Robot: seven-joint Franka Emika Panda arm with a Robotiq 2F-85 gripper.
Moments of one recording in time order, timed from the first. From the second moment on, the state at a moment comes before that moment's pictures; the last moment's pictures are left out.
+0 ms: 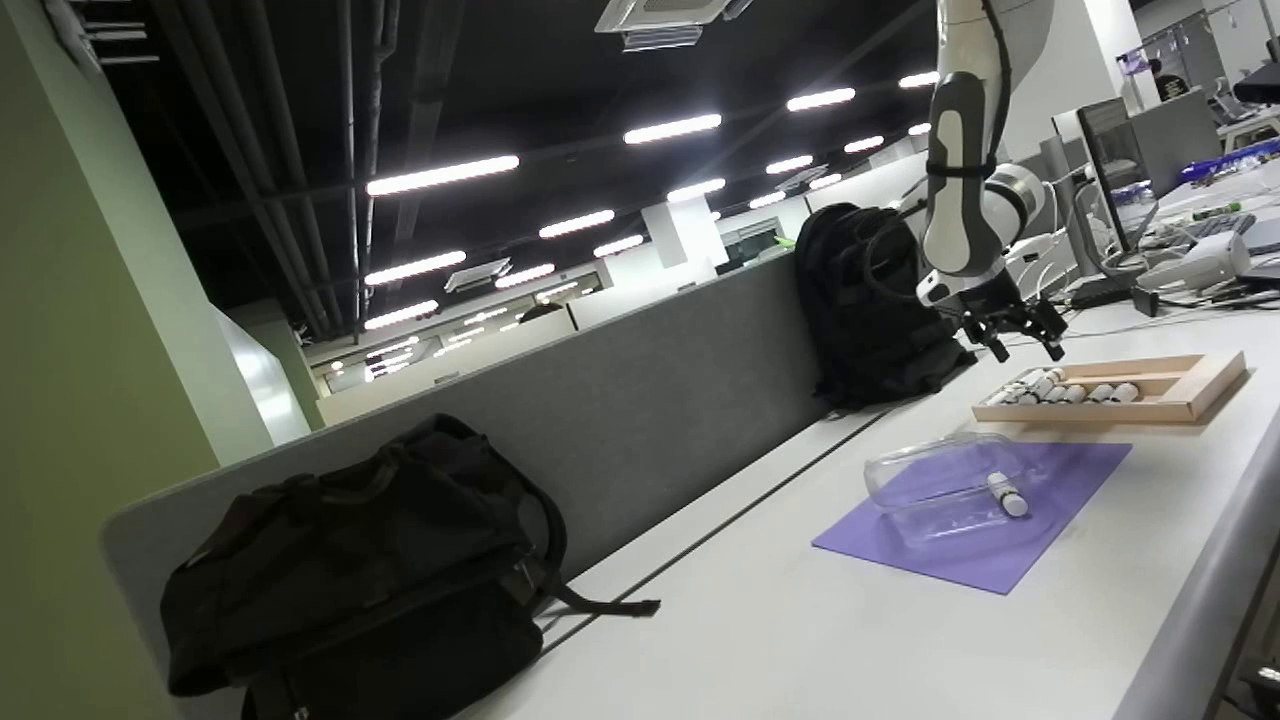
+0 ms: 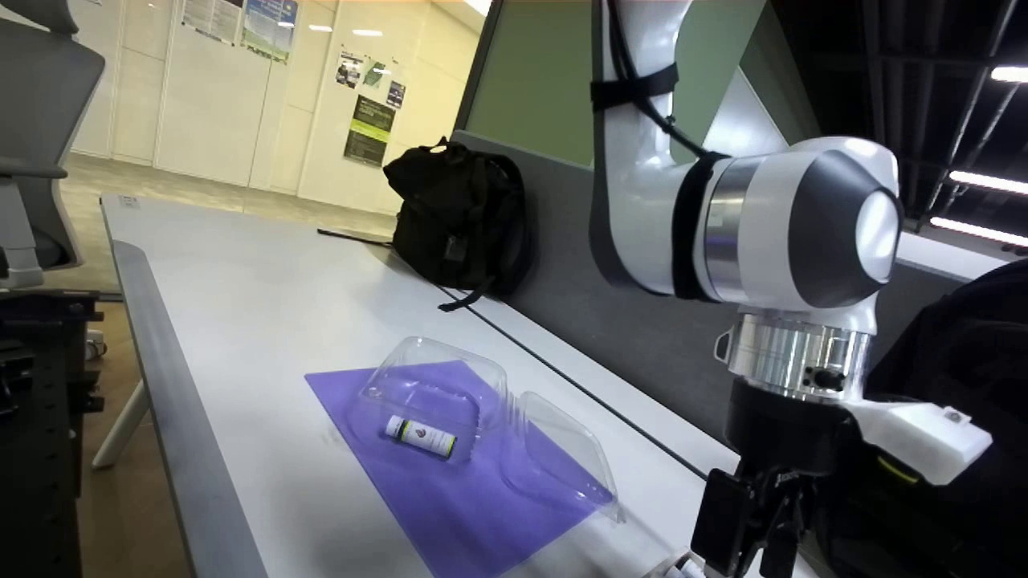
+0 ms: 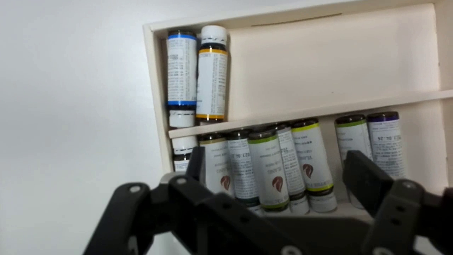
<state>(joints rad) -0.34 0.58 -0.20 -2.02 -0.33 2.66 -1.55</state>
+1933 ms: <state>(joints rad) -0.37 0.64 -0.18 -2.02 -0.27 2.69 -1.57</state>
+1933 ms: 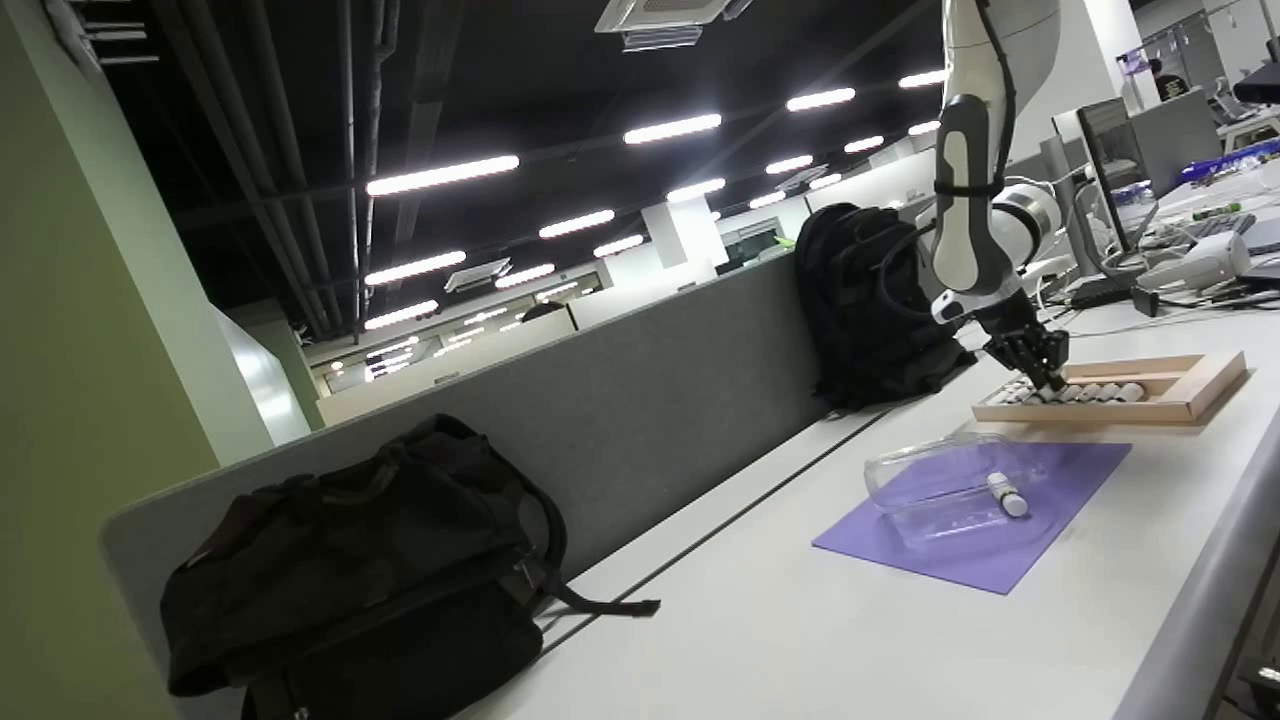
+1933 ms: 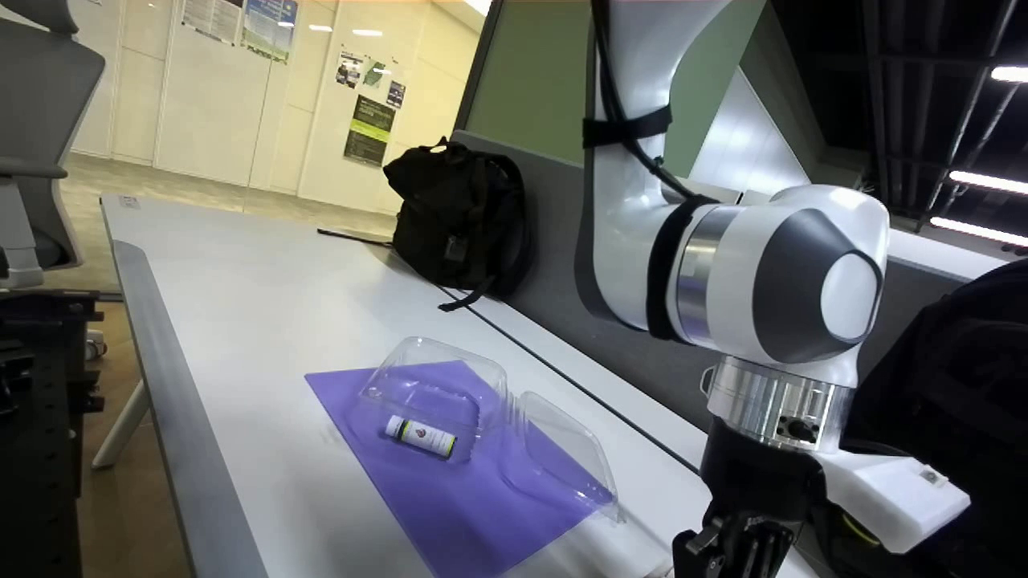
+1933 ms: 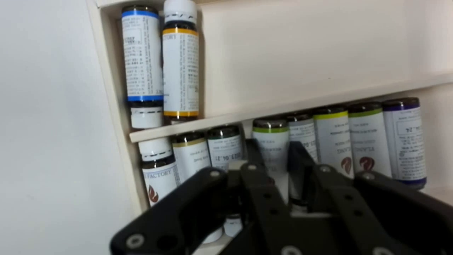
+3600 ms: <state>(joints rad) -0.06 0.37 0.06 -2.14 -0.06 2.32 -1.42</state>
